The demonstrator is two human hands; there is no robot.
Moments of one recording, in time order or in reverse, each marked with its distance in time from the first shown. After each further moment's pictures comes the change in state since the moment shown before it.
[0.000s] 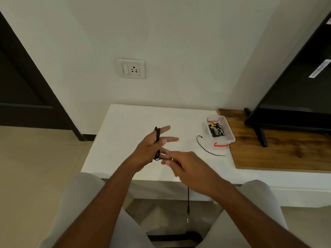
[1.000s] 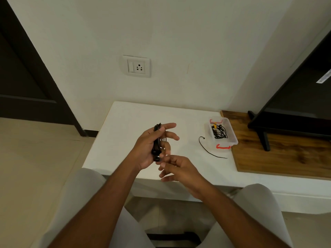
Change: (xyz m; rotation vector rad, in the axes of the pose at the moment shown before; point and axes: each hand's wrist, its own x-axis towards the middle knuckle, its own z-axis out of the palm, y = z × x) left_hand 0.003 0.005 0.001 -0.526 0.026 0.001; right_hand 0.022 0.033 0.044 0.814 -0.014 0.369
